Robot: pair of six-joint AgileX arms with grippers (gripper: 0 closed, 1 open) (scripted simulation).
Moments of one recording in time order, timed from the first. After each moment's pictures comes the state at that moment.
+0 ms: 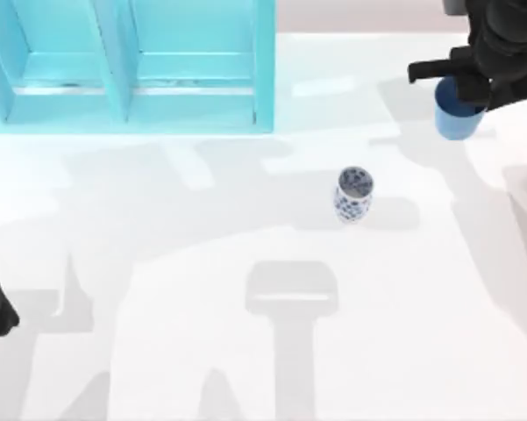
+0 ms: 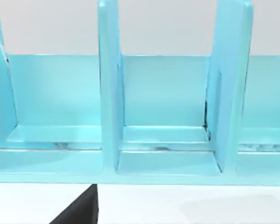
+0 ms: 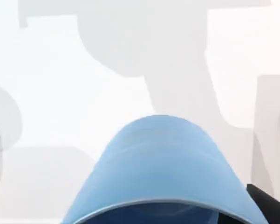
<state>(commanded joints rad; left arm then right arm) 0.00 0.00 0.00 0.00 0.00 0.00 0.27 2.10 1.90 -1.14 0.19 0.24</state>
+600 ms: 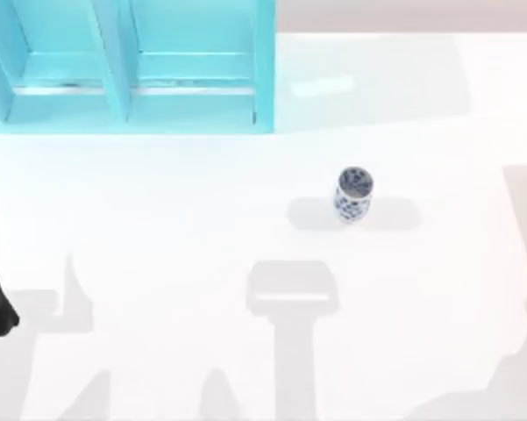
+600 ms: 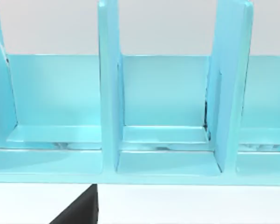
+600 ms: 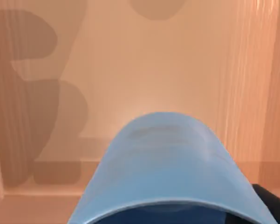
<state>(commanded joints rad) 0.00 0.00 0.00 0.00 0.00 0.00 -0.65 1.67 1.47 -1.33 -0.06 -0.63</state>
